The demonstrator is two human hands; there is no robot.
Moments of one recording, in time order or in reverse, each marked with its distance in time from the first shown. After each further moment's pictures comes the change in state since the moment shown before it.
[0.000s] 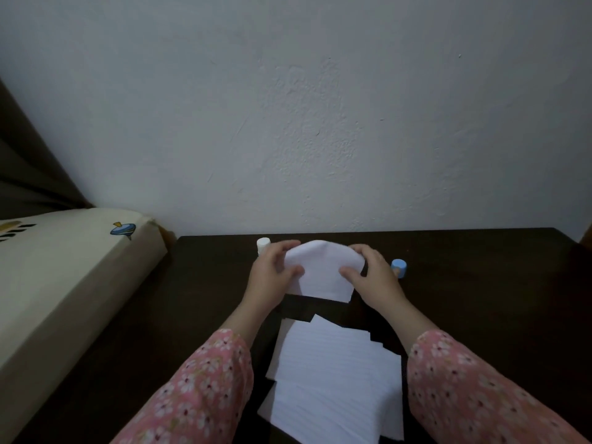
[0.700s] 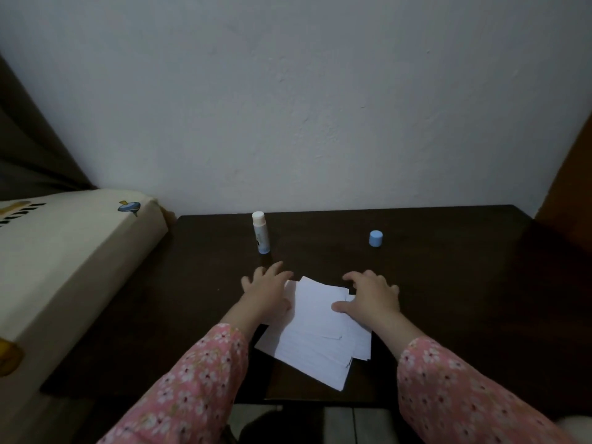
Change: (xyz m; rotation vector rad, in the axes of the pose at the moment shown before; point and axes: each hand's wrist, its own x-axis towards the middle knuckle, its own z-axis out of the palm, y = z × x) left_hand -0.076 -0.003 0.005 0.825 -0.484 -0.098; right_hand -0.105 0.000 -0.013 -0.587 -0.198 0.174
